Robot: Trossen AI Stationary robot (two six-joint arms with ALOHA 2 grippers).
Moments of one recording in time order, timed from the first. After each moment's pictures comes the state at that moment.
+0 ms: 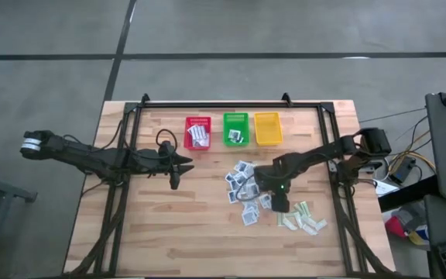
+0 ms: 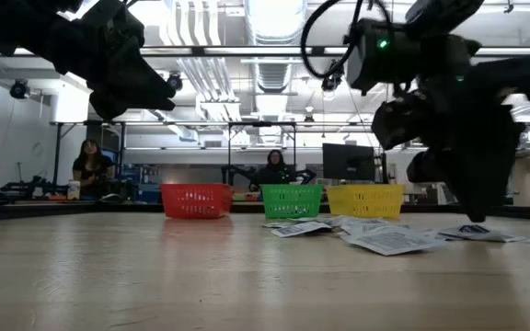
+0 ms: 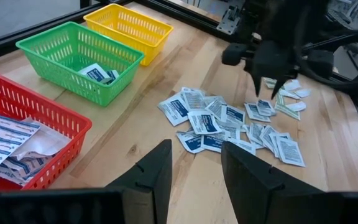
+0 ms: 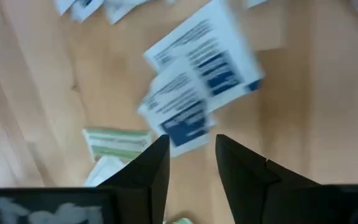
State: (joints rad) left arm -0.11 0.87 0.44 0.05 -0.30 -0.45; right arm 0.11 1.67 0.91 -0.72 -0.37 0.29
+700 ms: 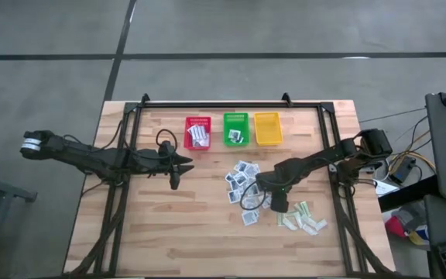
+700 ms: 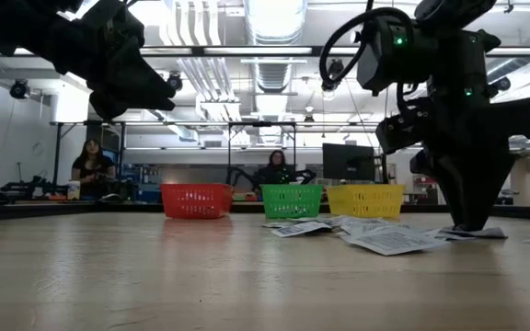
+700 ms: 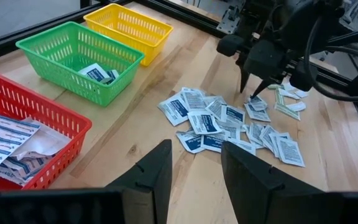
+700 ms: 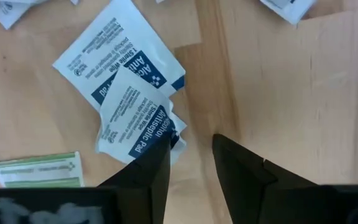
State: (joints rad) left arm -0.11 0.87 0.44 0.05 -0.30 -0.45; right arm 0.16 1.67 0.88 -0.73 -0.08 0.40
